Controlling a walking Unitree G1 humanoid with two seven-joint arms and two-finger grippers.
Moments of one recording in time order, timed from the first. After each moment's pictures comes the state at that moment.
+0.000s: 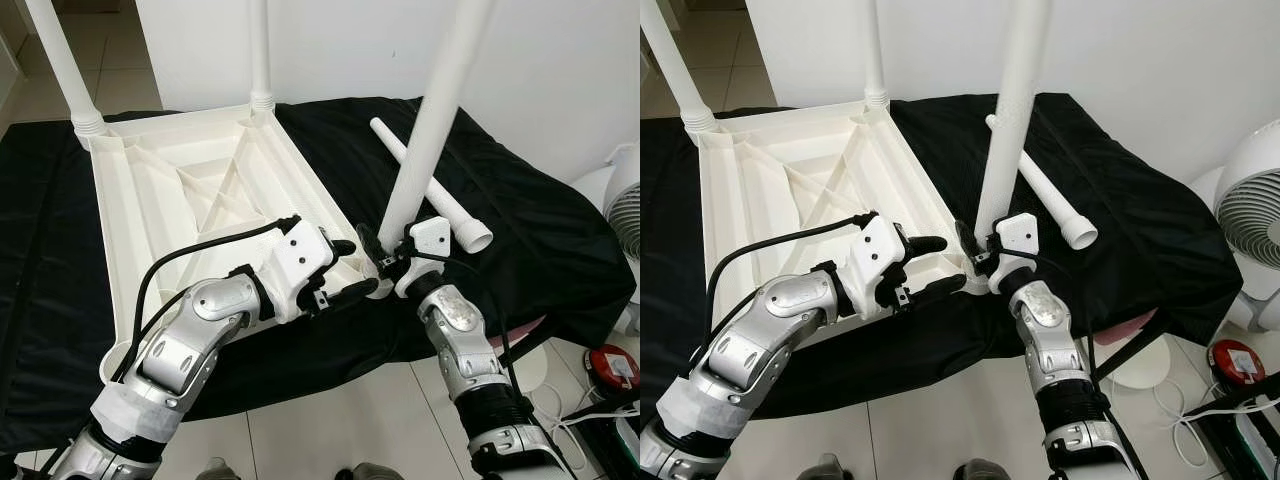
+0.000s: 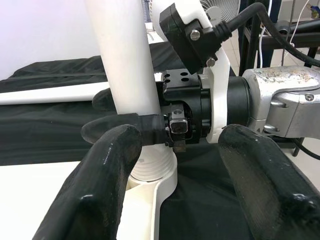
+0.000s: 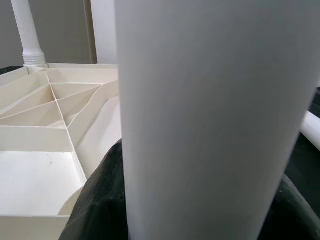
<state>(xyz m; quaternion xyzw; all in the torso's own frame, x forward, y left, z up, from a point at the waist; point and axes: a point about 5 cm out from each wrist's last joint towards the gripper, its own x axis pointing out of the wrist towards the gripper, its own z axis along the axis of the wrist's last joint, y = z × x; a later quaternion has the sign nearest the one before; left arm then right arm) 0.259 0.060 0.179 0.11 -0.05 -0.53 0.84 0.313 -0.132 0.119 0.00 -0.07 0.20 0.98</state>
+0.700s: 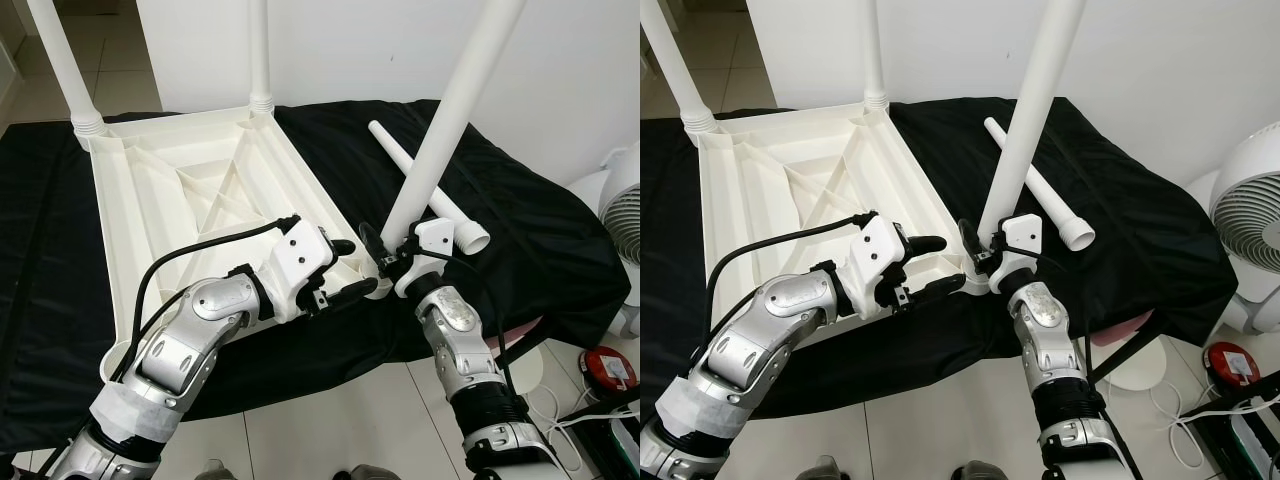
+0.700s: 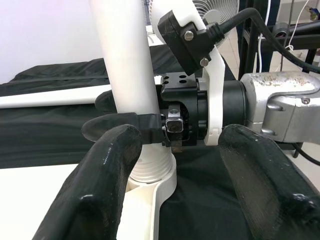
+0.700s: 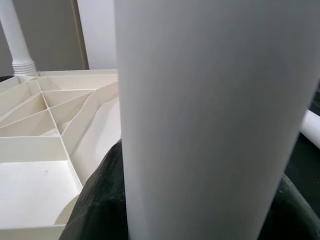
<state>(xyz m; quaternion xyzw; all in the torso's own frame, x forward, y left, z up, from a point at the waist) 0.259 0.060 0.179 0.12 -0.05 -0.53 0.84 0.315 -0.130 0.115 0.03 -0.06 0.18 0.98</state>
